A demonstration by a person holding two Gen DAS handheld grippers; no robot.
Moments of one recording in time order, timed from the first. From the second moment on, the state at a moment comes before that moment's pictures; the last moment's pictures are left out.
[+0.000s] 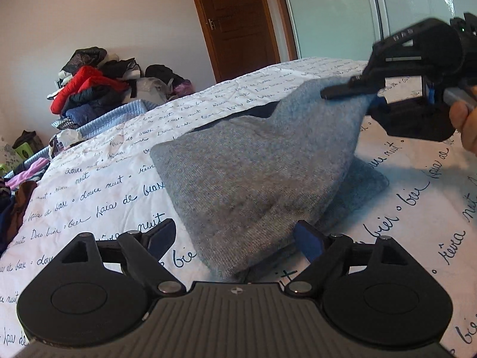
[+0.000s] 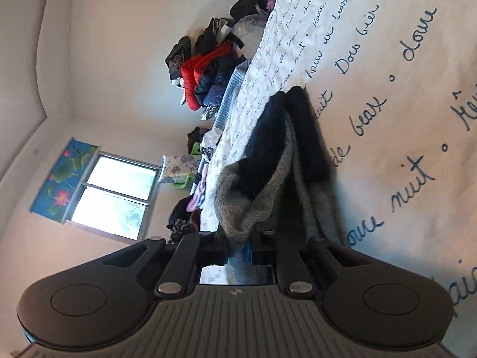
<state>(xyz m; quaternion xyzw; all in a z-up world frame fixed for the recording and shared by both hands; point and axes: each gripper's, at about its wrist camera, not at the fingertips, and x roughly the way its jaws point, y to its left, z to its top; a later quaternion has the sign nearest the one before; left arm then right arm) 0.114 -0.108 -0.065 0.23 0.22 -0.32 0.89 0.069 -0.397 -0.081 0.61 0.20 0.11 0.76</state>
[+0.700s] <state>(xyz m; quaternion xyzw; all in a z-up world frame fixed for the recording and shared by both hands) 0.135 -0.052 -0.072 0.14 0.27 -0.22 0.93 0.055 -0.391 -0.083 0.57 0.22 0.07 0.79</state>
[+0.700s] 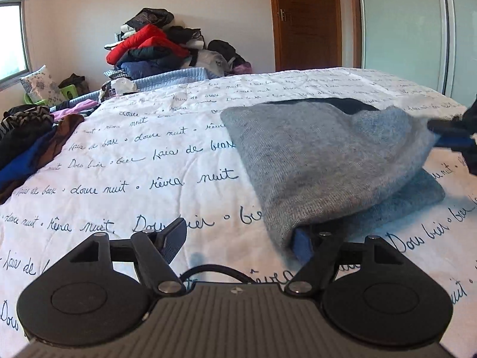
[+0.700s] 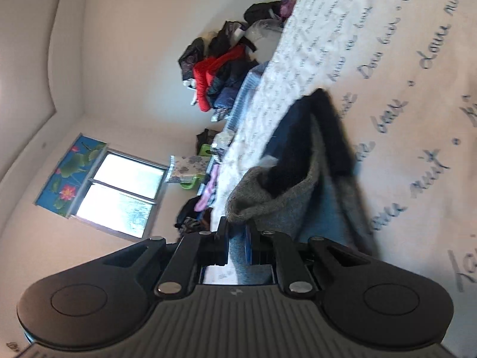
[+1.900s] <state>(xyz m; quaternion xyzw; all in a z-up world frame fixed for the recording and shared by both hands) 0.141 -0.154 -0.053 0.08 0.31 -0.30 0.90 0.186 -0.443 -0.070 0.42 0.30 0.01 0.86</state>
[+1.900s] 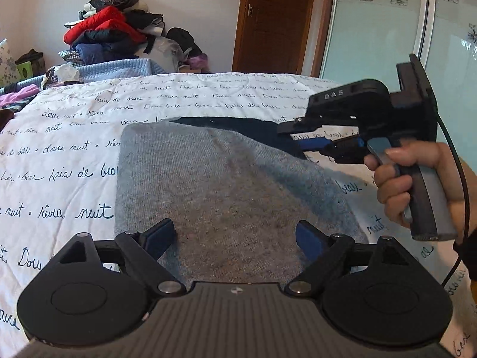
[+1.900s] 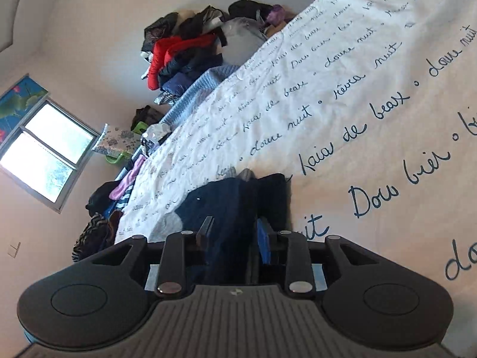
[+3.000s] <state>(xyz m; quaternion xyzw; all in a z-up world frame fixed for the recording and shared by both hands) 0.111 -0.106 -0.046 0.05 0.30 -0.24 0.92 0.113 -0.356 -0.022 0.18 0.30 0.00 0.94</state>
